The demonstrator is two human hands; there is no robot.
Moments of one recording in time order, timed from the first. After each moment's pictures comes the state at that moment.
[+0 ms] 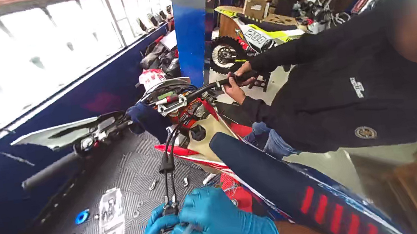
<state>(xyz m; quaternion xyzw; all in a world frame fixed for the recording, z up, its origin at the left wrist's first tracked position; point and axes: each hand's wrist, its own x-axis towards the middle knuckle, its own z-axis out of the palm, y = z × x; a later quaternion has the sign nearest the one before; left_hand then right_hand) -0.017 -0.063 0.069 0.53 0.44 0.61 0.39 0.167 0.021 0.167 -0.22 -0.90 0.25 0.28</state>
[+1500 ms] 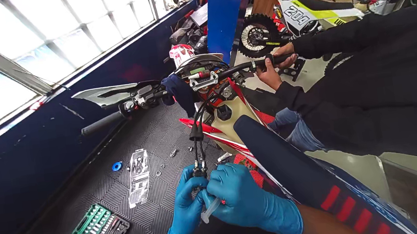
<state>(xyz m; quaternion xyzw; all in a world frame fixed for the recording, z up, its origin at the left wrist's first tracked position) -0.003 -0.045 0.068 0.54 0.42 0.66 0.31 0.150 0.023 0.164 -0.19 -0.90 0.14 0.36</state>
